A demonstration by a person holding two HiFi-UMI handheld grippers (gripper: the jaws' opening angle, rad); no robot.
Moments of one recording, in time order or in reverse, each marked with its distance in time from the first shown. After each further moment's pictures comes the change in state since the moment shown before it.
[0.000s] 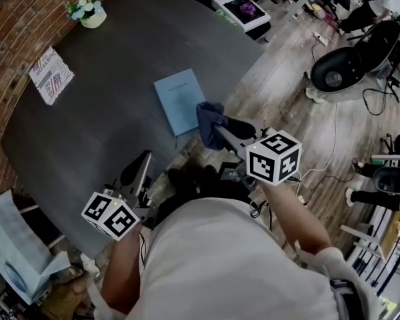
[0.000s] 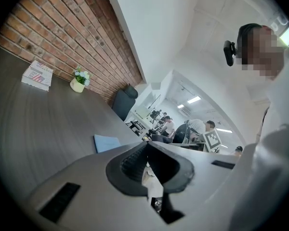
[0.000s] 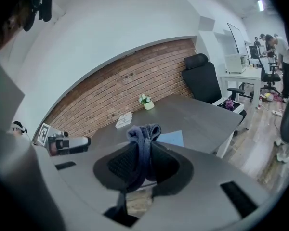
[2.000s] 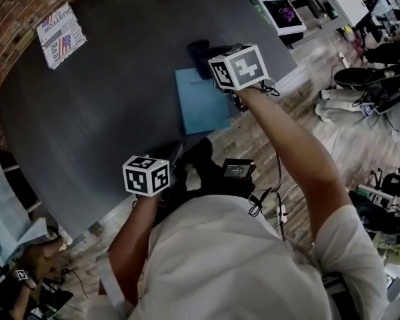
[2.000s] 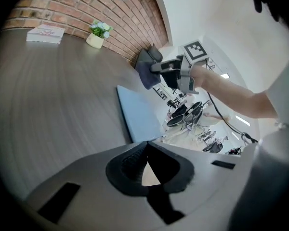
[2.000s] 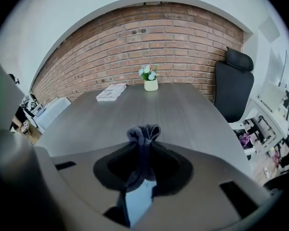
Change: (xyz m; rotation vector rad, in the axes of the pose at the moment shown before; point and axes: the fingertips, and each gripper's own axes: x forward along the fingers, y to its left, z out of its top) left arm 0.081 0.107 -0.129 -0.128 0.385 0.216; right arm 0.235 -0.073 0.076 -0.402 0.361 -0.058
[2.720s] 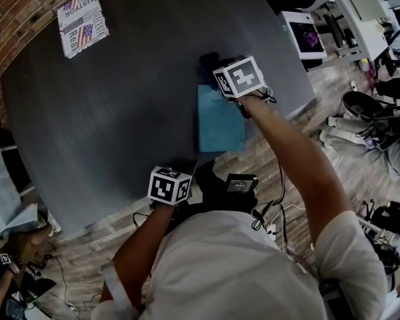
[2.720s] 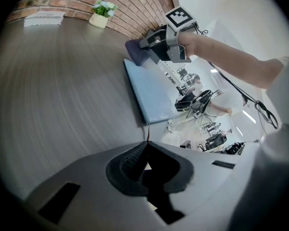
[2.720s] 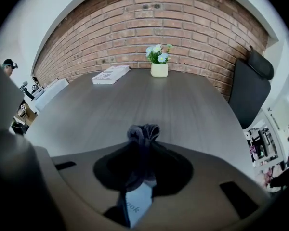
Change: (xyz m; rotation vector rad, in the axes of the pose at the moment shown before) left arm 0.032 0.019 -0.050 -0.042 0.189 0.064; right arm 0.084 0.001 0.000 -0.133 0.151 -0.002
